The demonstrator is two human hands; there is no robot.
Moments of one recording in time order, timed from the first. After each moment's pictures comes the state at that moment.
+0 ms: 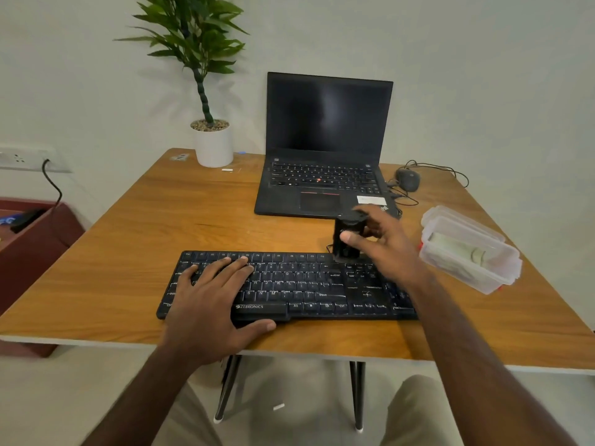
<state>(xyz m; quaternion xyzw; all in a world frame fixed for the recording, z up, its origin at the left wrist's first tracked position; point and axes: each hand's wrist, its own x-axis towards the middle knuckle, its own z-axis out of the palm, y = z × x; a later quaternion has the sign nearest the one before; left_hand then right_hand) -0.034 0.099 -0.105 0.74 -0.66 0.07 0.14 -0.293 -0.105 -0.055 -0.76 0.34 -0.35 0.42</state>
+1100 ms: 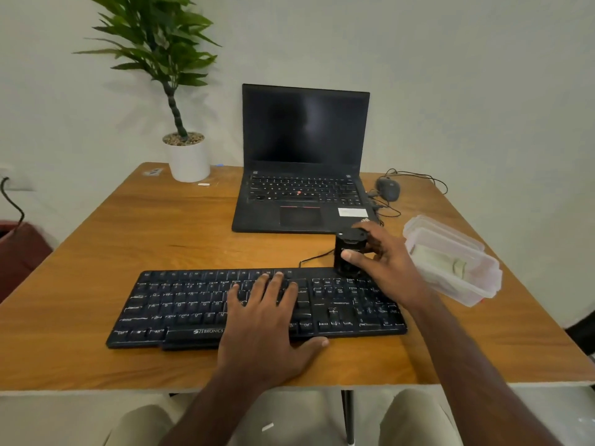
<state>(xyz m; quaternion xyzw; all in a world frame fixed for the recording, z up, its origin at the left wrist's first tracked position) -0.126 0.044 -0.092 0.74 -0.67 0.00 0.06 -0.319 -0.120 -0.060 -0.77 0.33 -0.38 0.38</state>
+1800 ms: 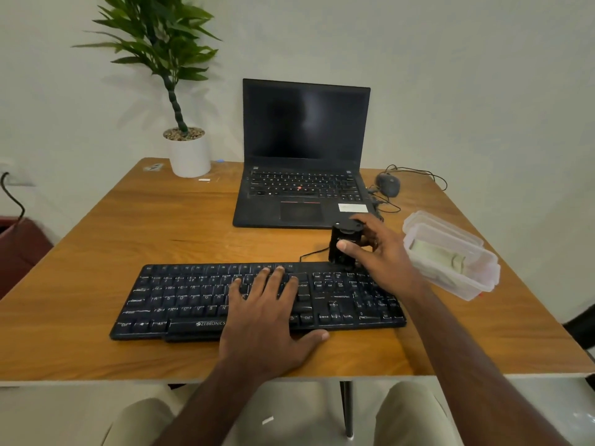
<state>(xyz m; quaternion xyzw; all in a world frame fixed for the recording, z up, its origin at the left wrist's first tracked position) -0.124 0.045 -0.093 0.74 -0.67 0.01 0.07 -0.309 -0.117 -0.054 -0.78 0.37 -0.36 0.35</state>
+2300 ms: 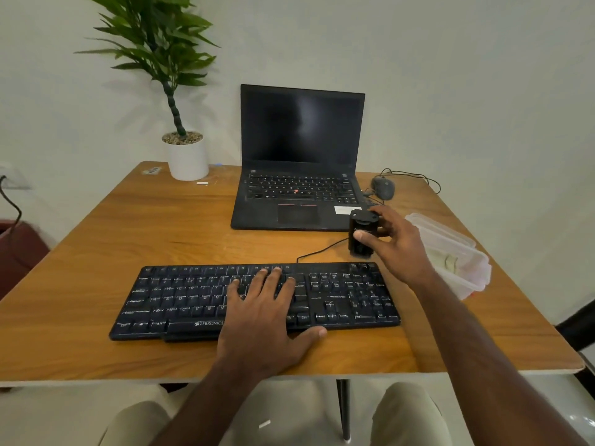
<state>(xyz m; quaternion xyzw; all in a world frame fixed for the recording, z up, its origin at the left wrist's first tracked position) -0.125 0.045 -0.090 0.74 -0.67 0.00 0.05 -0.331 -0.128 -0.038 -0.77 0.42 -0.39 0.29</state>
